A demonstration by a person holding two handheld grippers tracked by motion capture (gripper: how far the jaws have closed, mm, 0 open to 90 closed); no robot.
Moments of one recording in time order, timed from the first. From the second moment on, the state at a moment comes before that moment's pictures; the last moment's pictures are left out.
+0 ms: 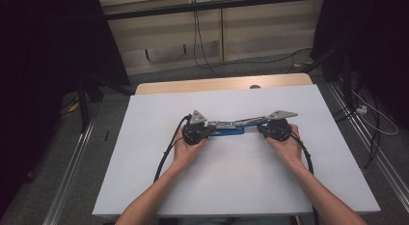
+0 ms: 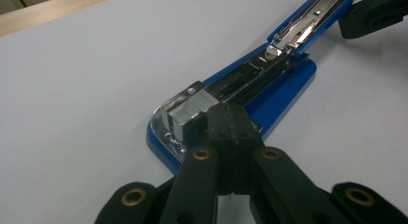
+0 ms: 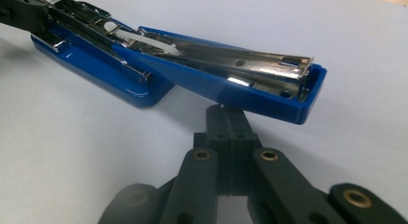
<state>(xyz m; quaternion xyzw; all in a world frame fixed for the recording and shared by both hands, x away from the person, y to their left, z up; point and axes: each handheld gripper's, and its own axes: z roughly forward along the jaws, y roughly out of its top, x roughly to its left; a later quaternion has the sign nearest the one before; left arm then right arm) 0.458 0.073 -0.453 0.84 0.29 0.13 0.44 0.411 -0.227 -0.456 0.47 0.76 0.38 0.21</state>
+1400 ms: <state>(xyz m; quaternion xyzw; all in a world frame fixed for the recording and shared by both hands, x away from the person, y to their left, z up) 0.443 0.070 -0.451 0.84 0.29 0.11 0.45 0.404 -0.230 -0.447 0.46 0.74 0.45 0.21</state>
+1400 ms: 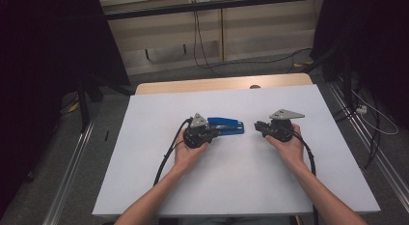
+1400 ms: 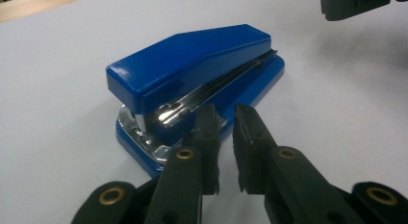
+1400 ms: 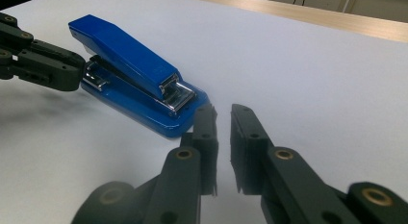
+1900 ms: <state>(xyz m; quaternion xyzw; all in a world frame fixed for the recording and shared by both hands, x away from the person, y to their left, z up) 0.434 0.079 -0.450 0.84 0.29 0.12 0.45 0.398 -0.235 -0.444 0.46 0.72 0.48 0.22</state>
